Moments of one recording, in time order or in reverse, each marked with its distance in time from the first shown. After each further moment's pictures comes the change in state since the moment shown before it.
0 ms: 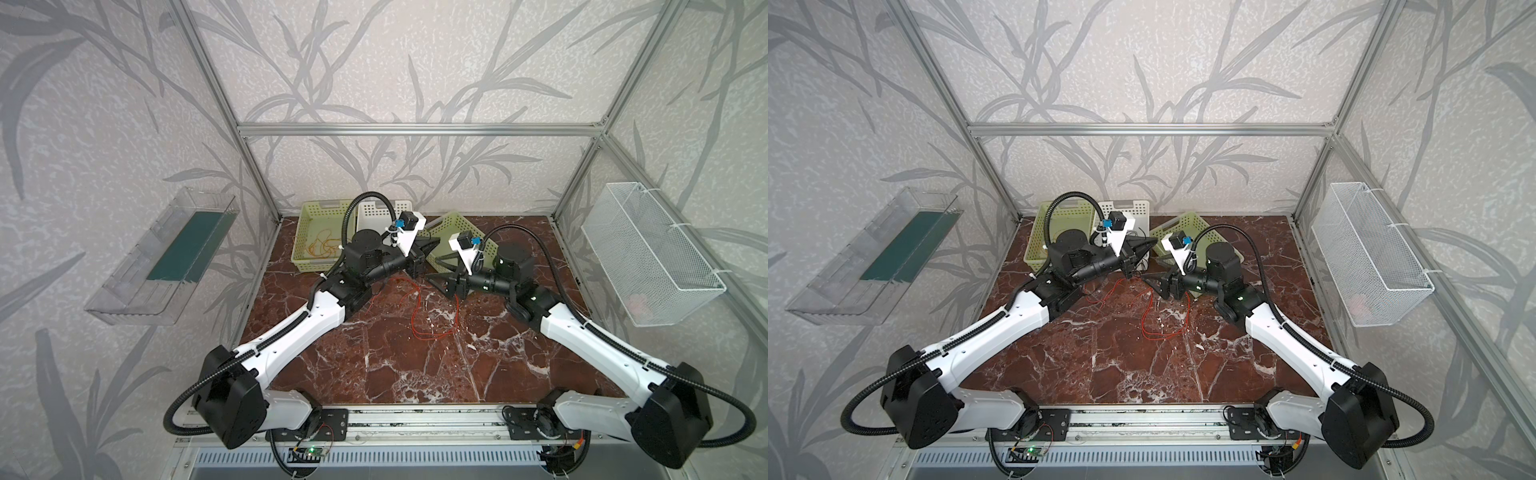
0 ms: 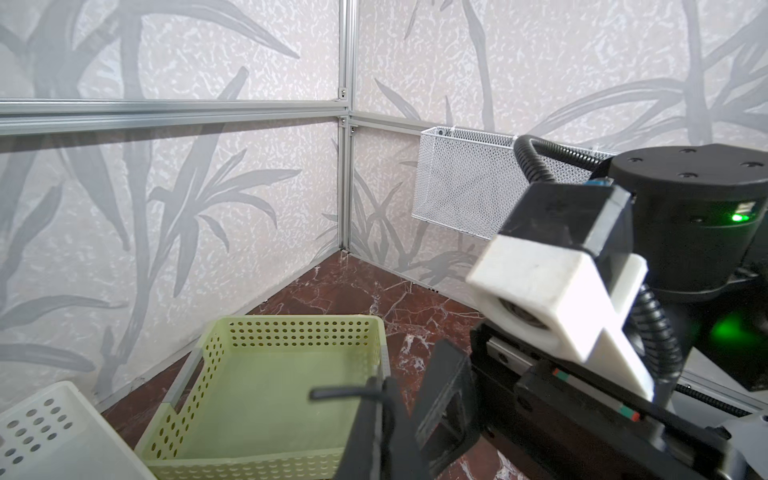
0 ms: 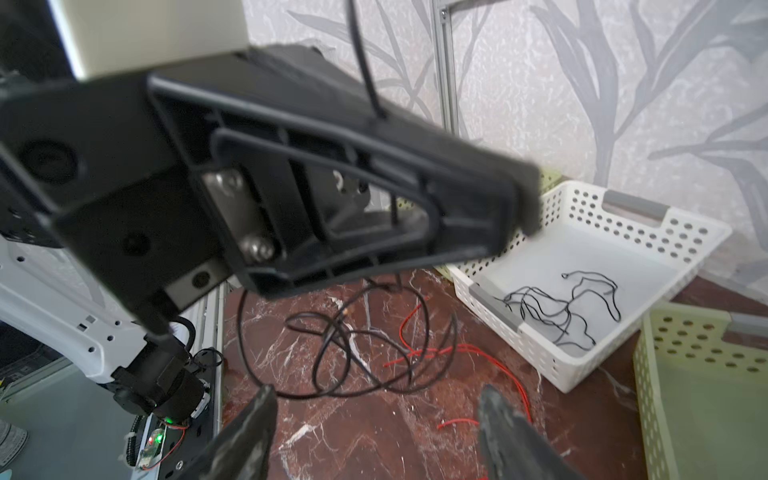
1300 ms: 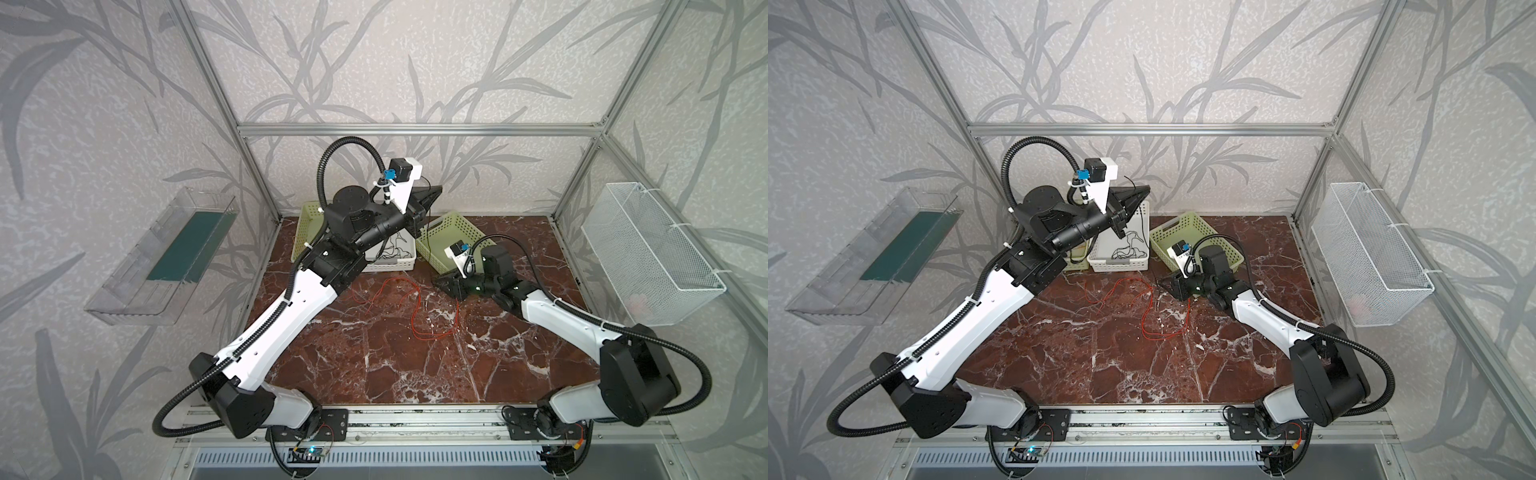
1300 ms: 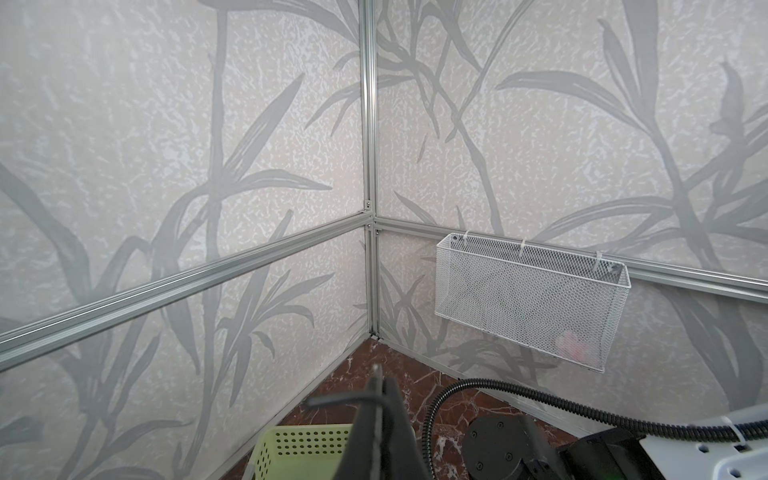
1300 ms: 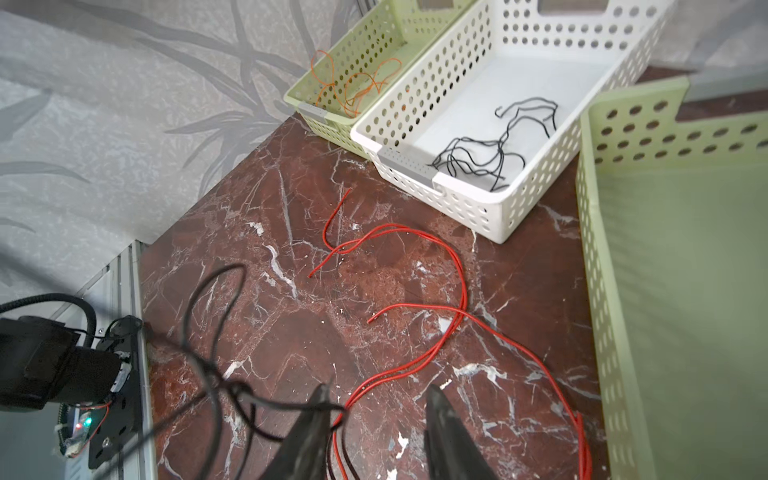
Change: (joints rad) left arm 0.006 0.056 0.474 -0.238 -0.093 0.040; right arm -0.100 0.176 -0.032 -0.149 0.060 -0.053
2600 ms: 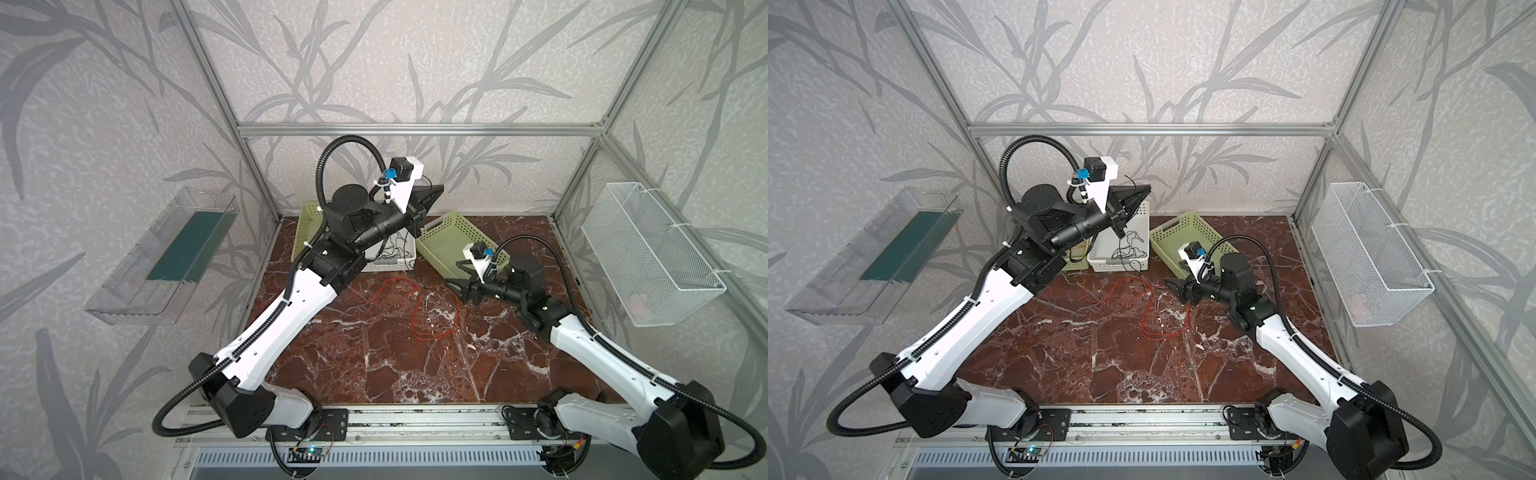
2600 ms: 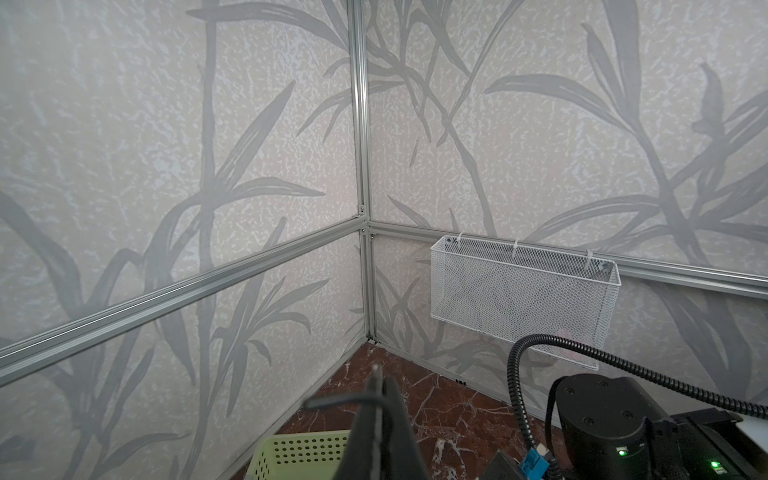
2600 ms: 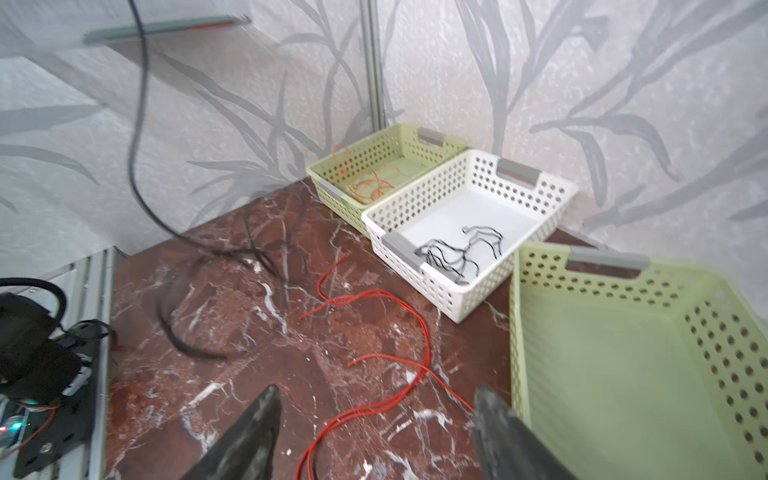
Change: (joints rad) left arm 0.000 0.002 0.019 -0.010 0.024 0.016; right arm 0.015 -0.290 -0.085 0.071 0.036 -0.132
